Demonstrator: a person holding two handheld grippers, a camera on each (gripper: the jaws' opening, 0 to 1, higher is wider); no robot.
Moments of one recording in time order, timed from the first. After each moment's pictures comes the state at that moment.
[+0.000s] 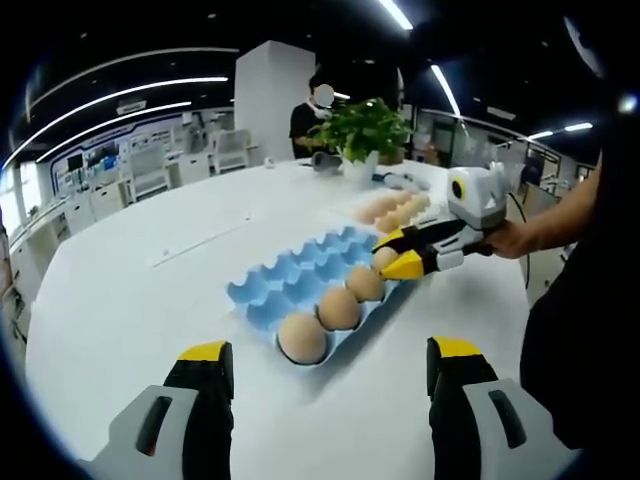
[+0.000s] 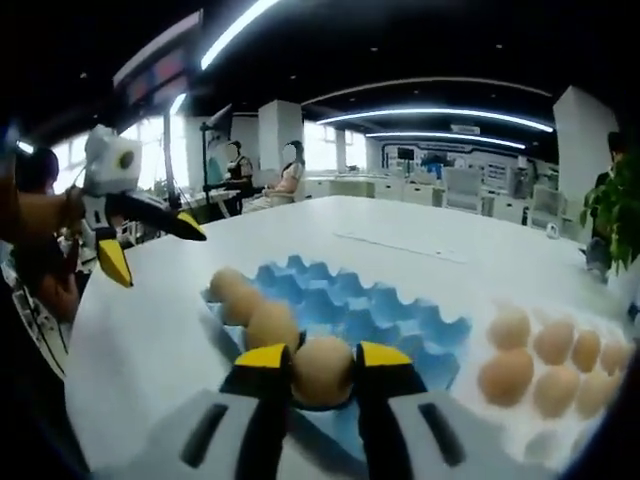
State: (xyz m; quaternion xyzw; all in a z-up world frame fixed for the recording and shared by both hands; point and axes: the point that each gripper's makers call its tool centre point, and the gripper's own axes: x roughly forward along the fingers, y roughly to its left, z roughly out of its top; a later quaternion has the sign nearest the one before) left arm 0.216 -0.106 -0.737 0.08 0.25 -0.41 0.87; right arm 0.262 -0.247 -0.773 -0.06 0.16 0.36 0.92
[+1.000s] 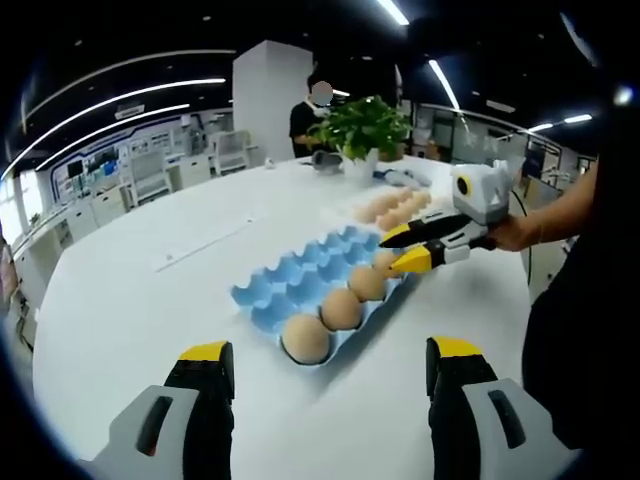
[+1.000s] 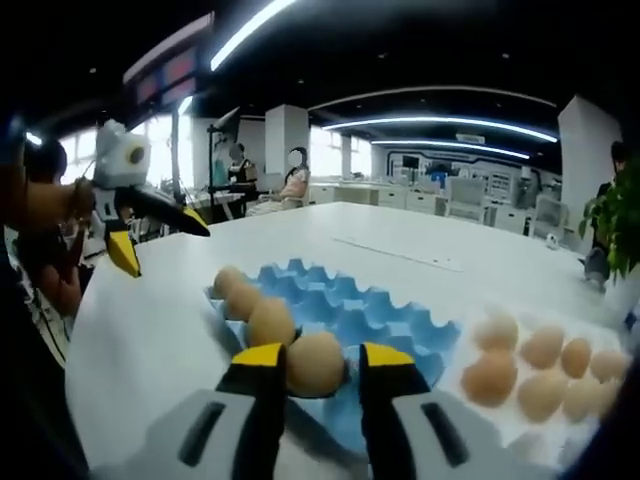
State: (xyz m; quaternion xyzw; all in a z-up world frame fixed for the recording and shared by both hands) left arm 0.219 -0.105 -0.734 0.10 0.25 -0.41 0.87; right arm 0.254 -0.272 -0.763 -0.07 0.15 0.36 0.92
